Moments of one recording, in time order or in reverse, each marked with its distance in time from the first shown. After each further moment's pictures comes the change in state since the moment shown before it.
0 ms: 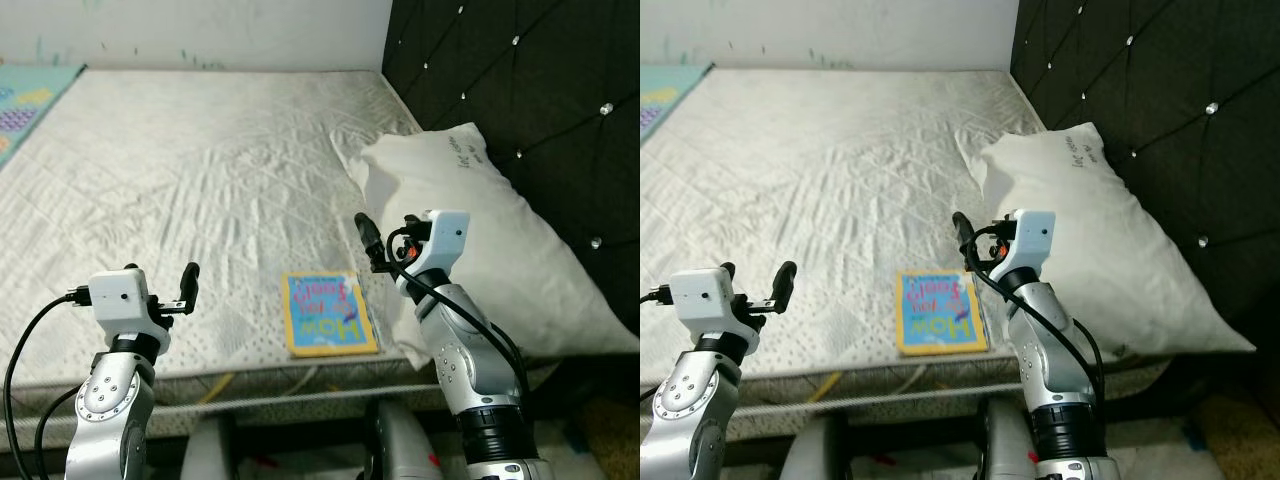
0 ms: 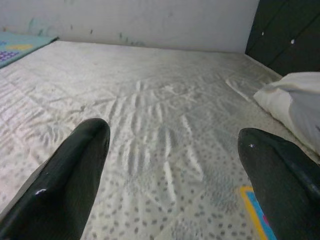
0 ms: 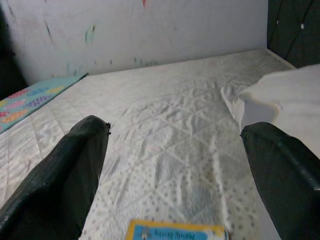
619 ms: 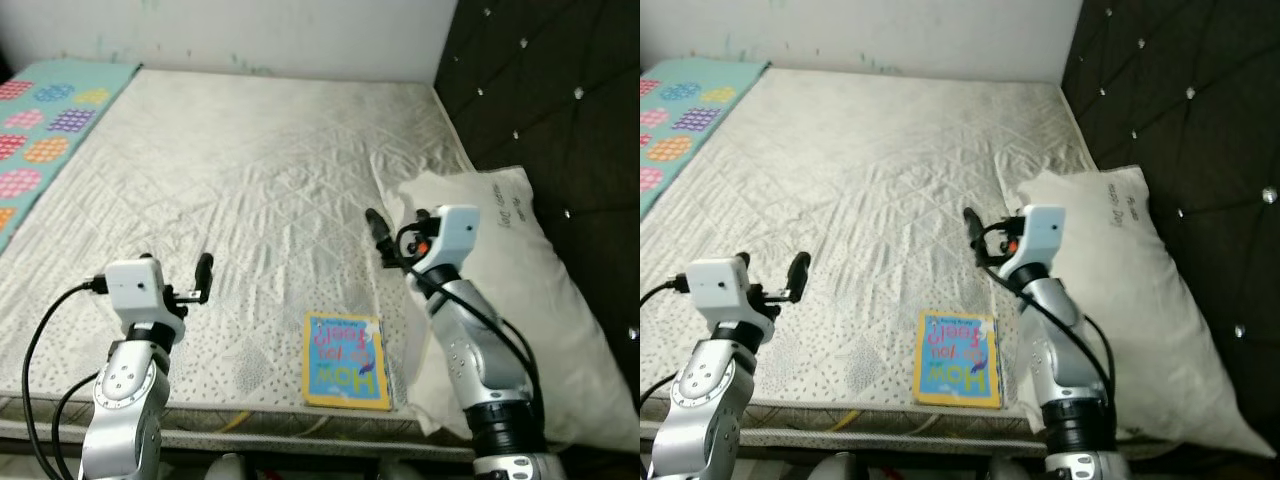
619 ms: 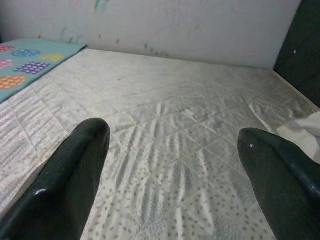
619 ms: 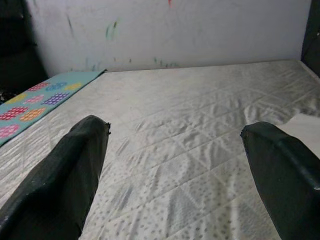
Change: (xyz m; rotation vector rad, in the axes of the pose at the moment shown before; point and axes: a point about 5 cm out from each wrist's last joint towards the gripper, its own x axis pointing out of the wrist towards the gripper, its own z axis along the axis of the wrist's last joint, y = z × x) left arm 0.008 -0.014 0.005 -0.014 -0.022 -0.009; right arm 0.000 -0.014 0.007 -0.051 -0.014 -0.026
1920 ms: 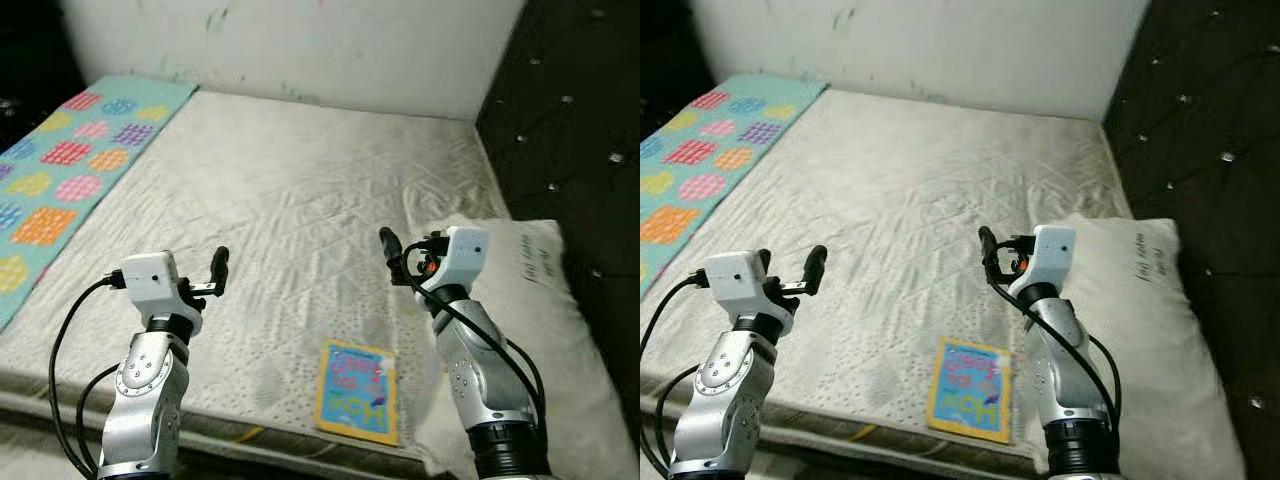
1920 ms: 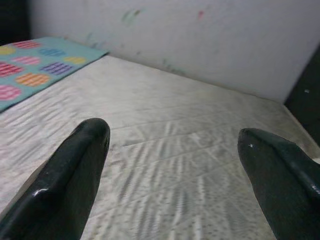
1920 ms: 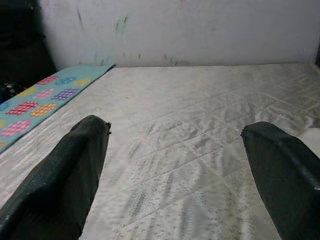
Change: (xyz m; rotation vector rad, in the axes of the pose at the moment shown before) left arm 0.011 -0.015 -0.003 -0.108 0.012 -0.027; right arm -0.016 -0.004 -0.021 0.009 0.050 -0.097
